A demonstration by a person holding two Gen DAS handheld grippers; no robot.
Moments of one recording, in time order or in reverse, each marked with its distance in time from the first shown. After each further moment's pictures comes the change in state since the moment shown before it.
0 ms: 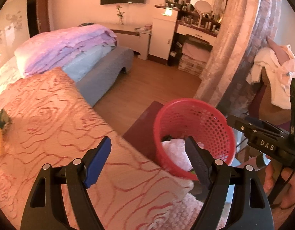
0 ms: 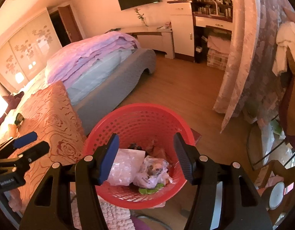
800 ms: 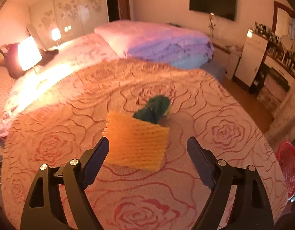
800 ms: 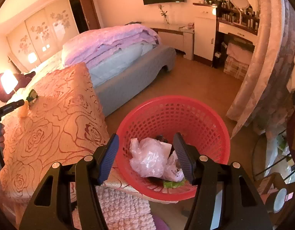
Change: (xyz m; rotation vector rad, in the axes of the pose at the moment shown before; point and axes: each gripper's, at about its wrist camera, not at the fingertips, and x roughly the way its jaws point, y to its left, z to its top) left arm -0.048 0.252 -0.010 -0.338 -0.022 0.460; right arm 0.002 0.060 -0.016 -0.138 0.035 0.057
